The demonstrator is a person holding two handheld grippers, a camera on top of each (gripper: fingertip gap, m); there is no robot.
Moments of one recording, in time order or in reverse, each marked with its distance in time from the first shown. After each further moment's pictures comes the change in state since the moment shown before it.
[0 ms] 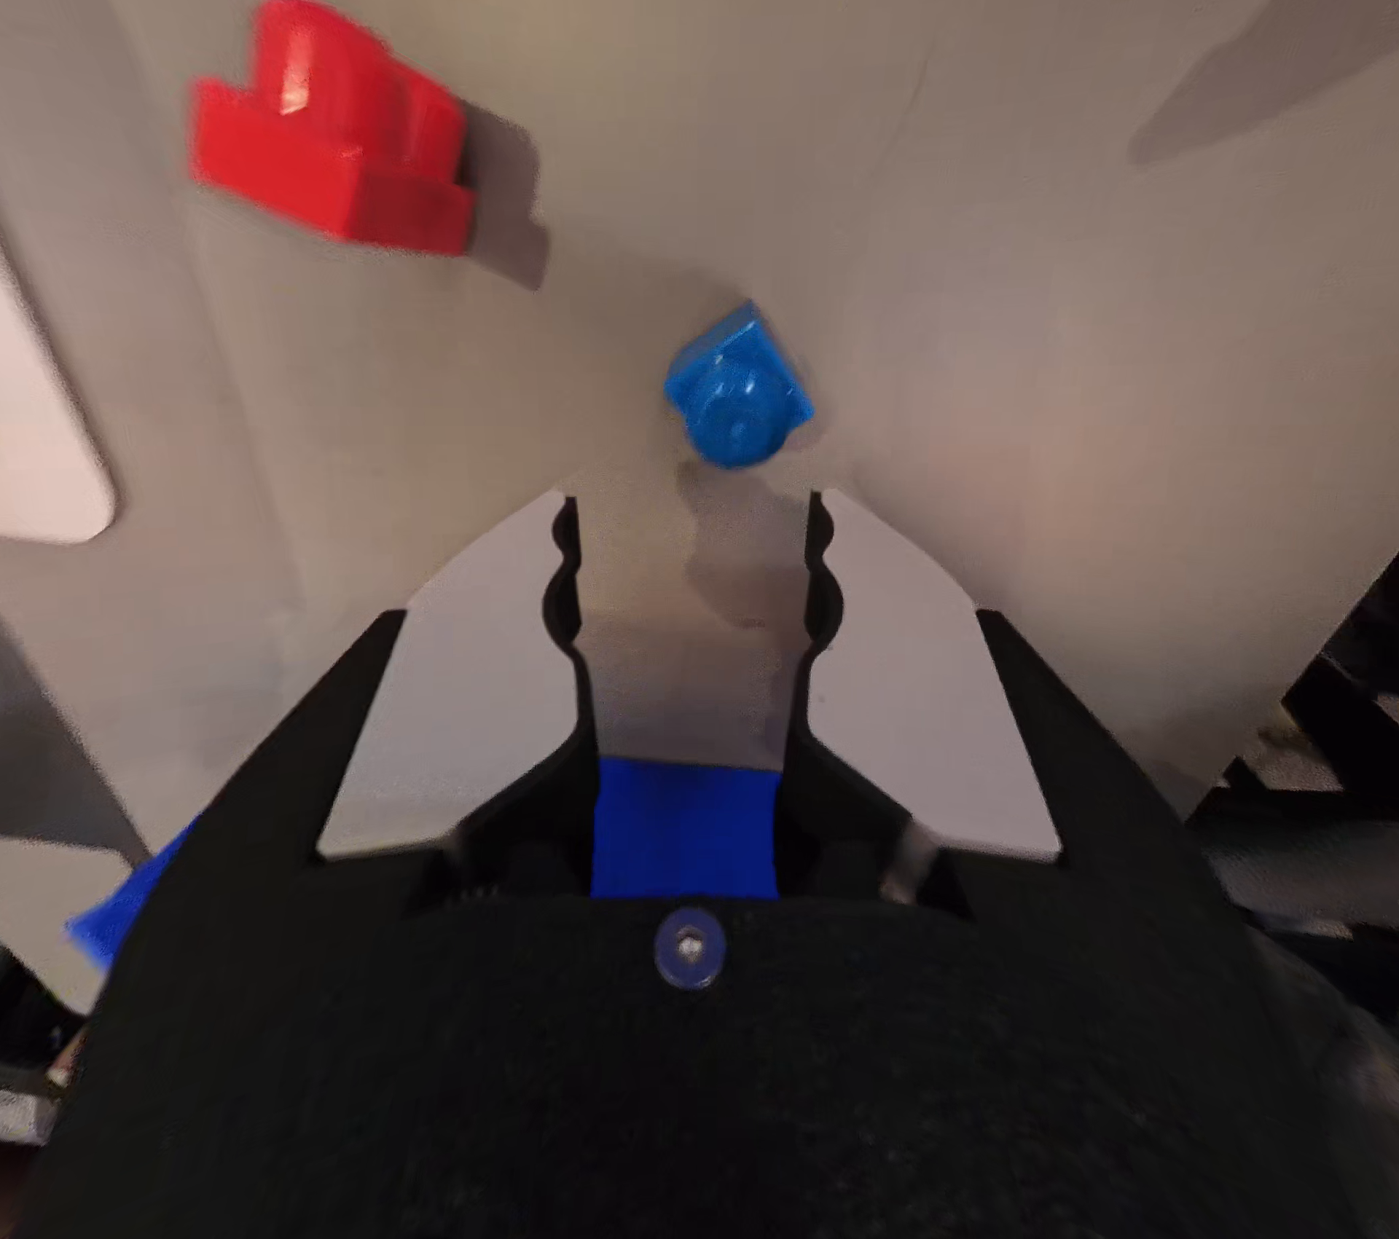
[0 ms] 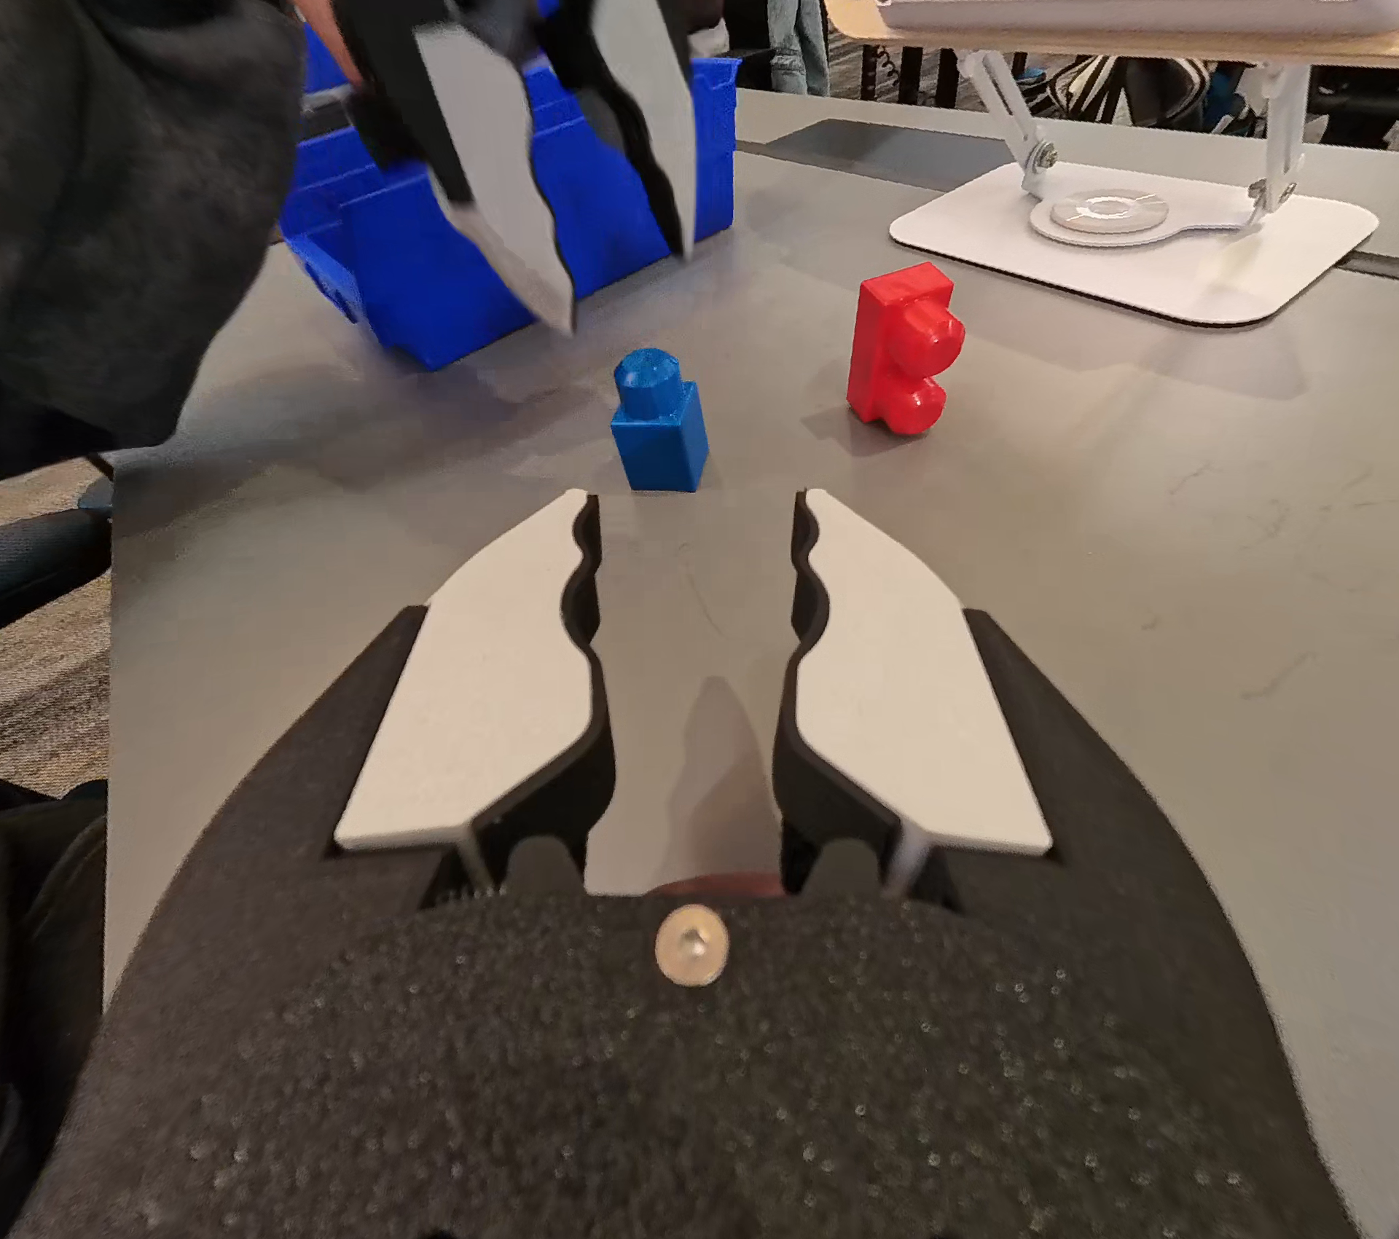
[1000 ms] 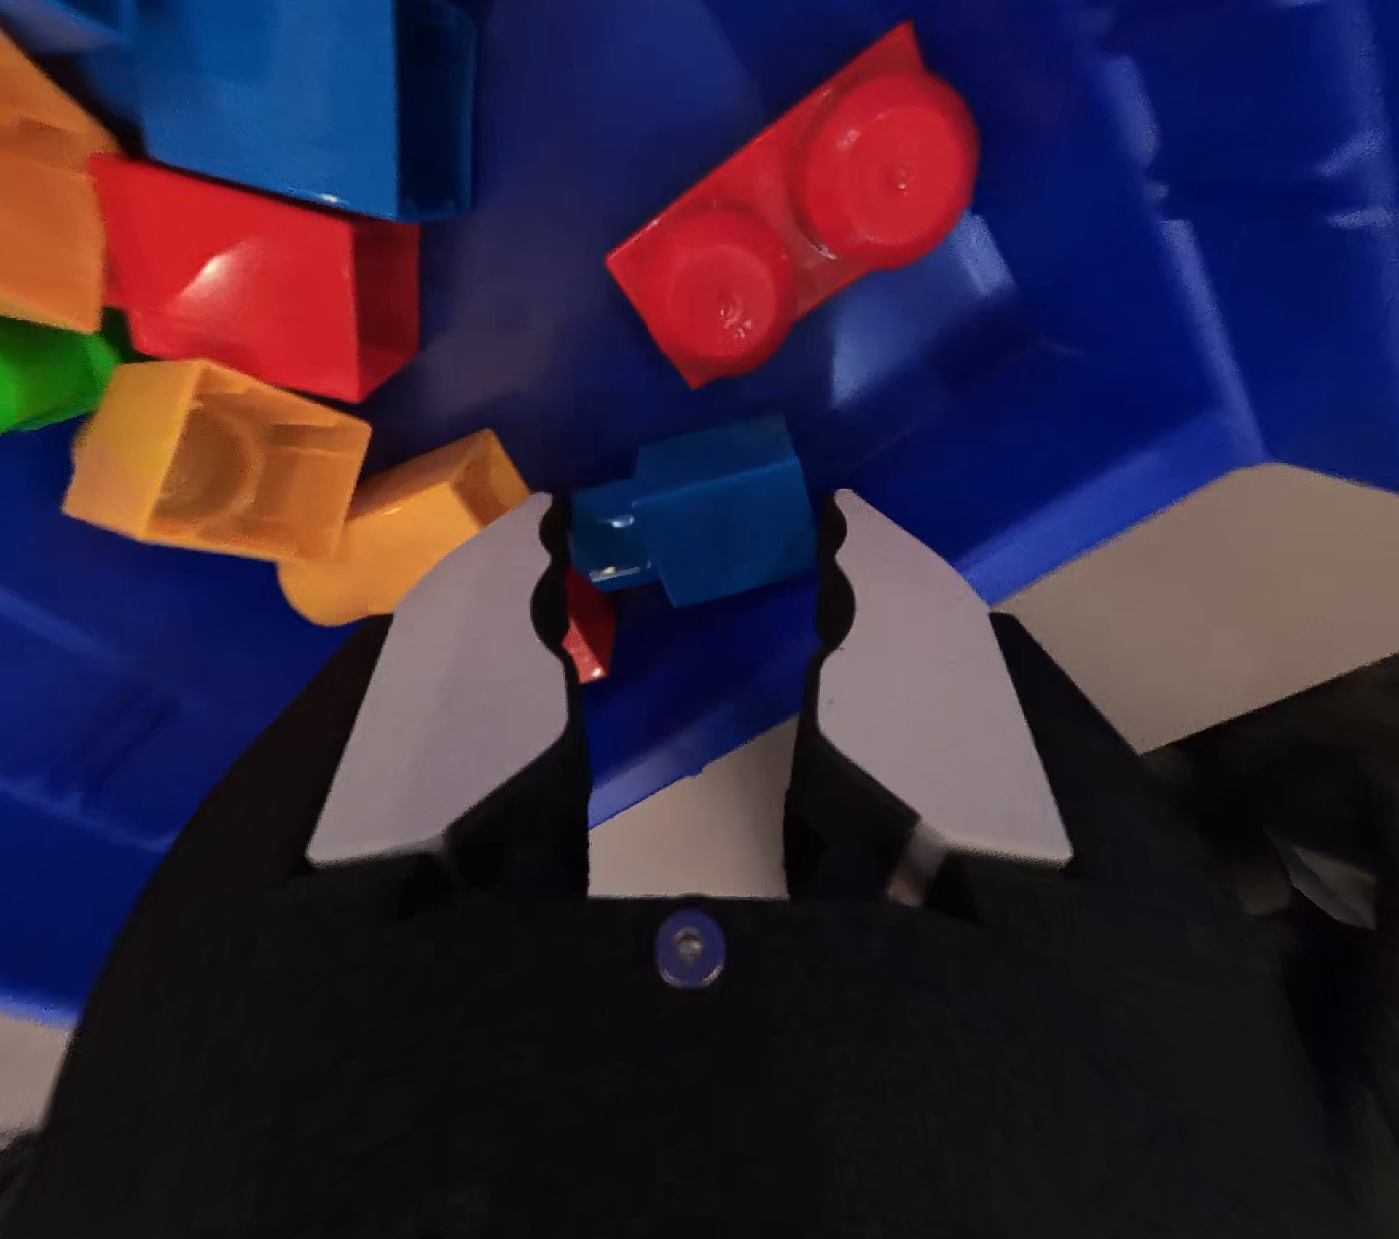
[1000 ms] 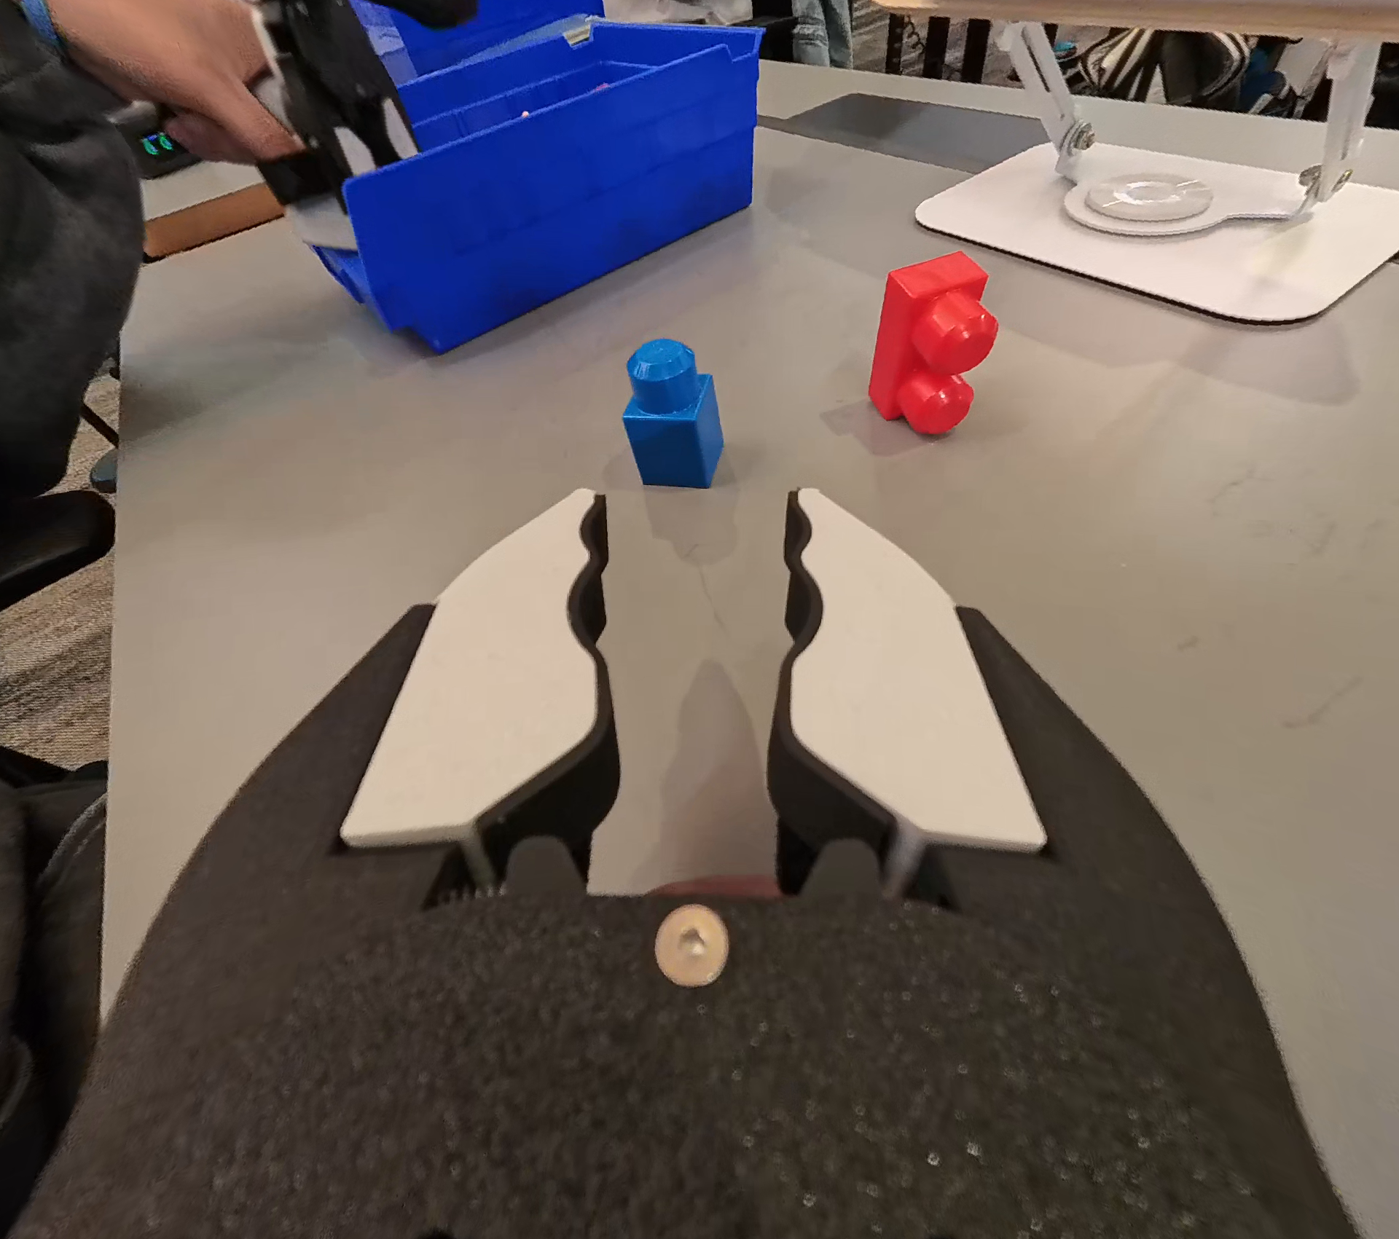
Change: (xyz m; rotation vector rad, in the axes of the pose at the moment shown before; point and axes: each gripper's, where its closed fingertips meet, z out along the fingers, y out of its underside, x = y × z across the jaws) left arm 0.021 0.266 0.034 -0.091 0.081 -0.846; right arm -0.004 0.003 0.009 -0.031 -0.022 -0.011
